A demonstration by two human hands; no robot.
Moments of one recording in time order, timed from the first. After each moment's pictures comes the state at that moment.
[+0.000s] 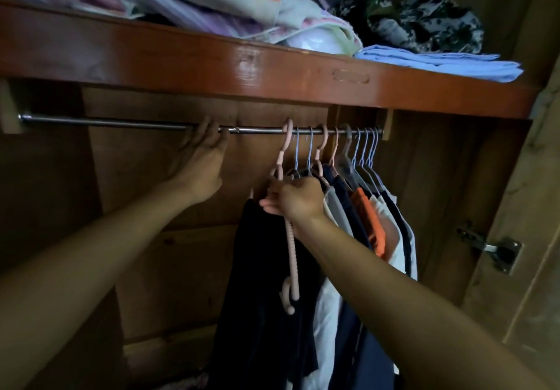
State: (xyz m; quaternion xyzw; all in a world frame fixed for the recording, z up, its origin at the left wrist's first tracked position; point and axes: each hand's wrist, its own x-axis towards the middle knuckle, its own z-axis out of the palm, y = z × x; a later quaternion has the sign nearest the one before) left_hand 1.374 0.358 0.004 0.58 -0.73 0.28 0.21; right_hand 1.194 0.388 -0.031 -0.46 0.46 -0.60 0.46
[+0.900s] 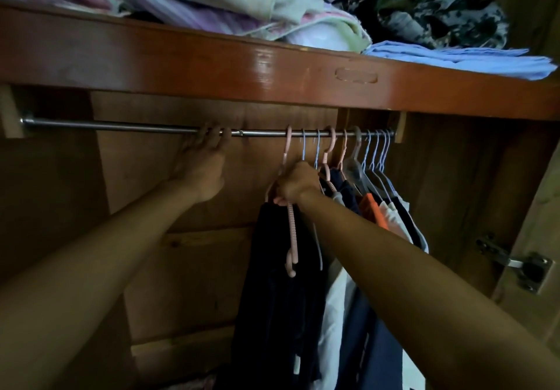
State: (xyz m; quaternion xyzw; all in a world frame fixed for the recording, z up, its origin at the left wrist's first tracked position) left_hand 1.373 0.335 0.003 0.63 -0.71 0.26 0.18; right_hand 1.178 0.308 -0.010 -0.62 0.62 -0.39 0.28
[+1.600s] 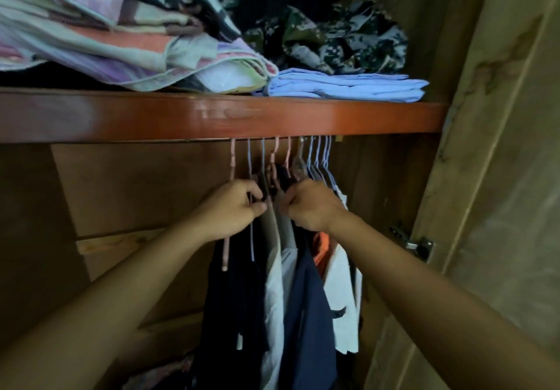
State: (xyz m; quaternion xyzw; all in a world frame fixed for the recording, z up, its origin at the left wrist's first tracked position) left_hand 1.237 0.410 -0.001 0.50 -0.79 -0.13 0.32; right_hand 1.046 0.417 0.013 -0.76 0.60 -0.23 0.06
